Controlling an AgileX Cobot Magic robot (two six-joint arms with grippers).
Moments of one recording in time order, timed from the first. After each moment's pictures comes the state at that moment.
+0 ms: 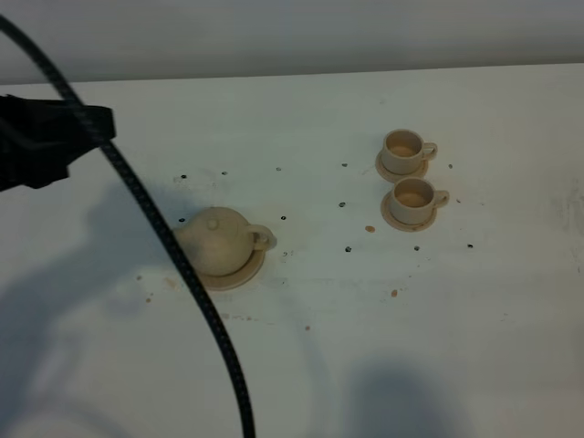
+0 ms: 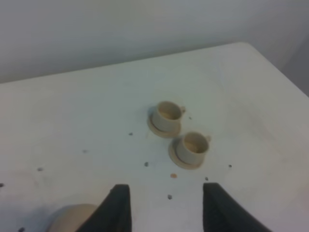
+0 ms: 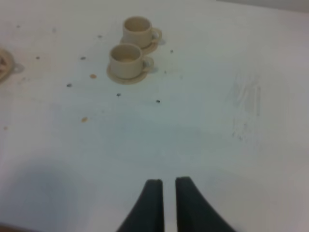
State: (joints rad) left arm -0.09 1.02 -0.89 -0.95 0.64 0.73; right arm 0.04 0.00 -0.54 0.21 1.14 -0.27
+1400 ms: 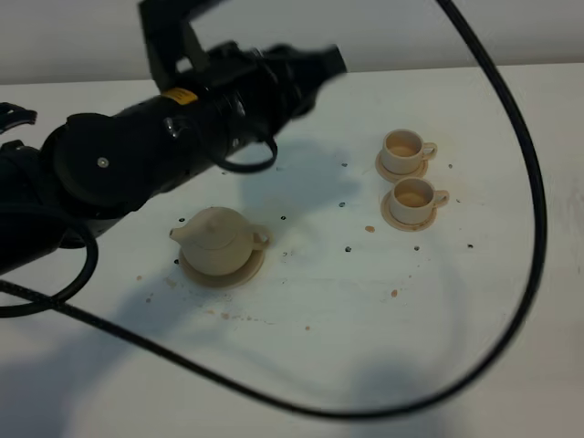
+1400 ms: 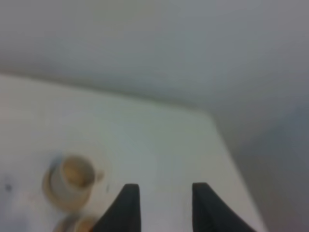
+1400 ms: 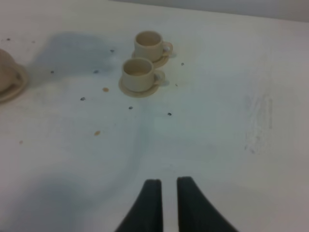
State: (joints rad) left arm -0.73 1.51 -1.03 -0.96 -0.26 0.15; right arm 0.04 0.00 -0.54 0.25 1.11 -0.27
